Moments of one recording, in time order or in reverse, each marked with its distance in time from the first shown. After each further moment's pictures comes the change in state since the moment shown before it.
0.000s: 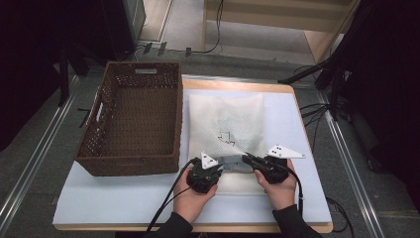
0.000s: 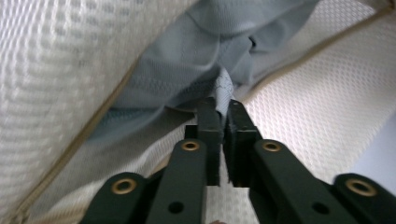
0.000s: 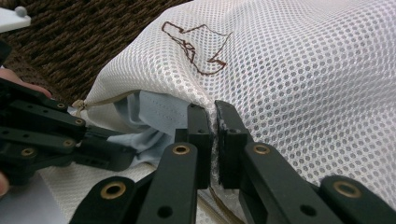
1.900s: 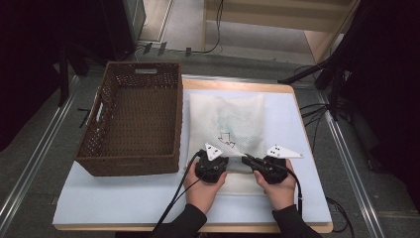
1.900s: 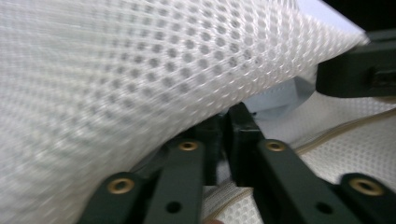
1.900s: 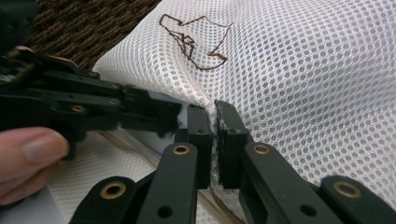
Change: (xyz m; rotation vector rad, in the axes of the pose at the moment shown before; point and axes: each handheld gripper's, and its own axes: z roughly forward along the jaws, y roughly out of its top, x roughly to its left) left arm -0.005 0.021 0.027 -0.111 0.063 -0.081; right arm -0.001 -0.003 0.003 0.026 -0.004 0.004
